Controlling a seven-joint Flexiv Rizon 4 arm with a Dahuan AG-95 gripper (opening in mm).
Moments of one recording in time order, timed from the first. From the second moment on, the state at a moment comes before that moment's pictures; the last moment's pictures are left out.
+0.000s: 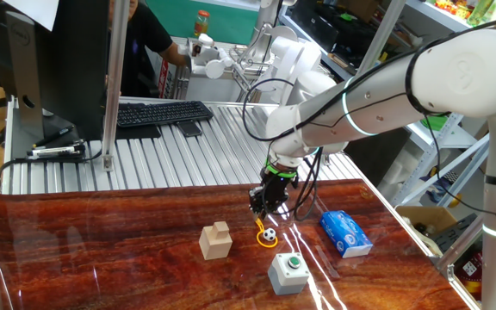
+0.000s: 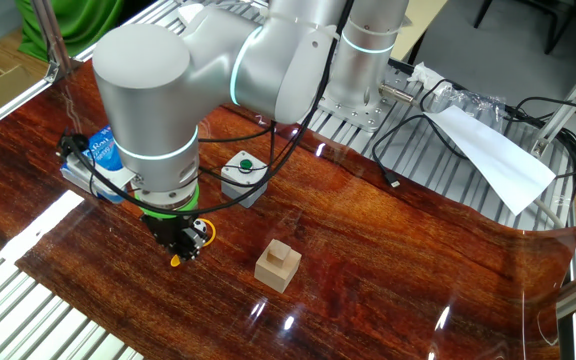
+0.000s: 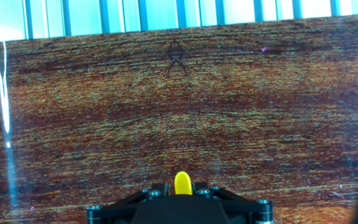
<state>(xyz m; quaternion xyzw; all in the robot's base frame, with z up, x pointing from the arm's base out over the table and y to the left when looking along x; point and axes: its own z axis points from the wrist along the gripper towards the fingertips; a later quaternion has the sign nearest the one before) 0.637 -0.067 0.014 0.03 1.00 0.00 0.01</state>
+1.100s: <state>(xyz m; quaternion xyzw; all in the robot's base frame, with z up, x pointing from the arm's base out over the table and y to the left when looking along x) 0.636 -0.068 0.006 0.03 1.00 0.00 0.01</state>
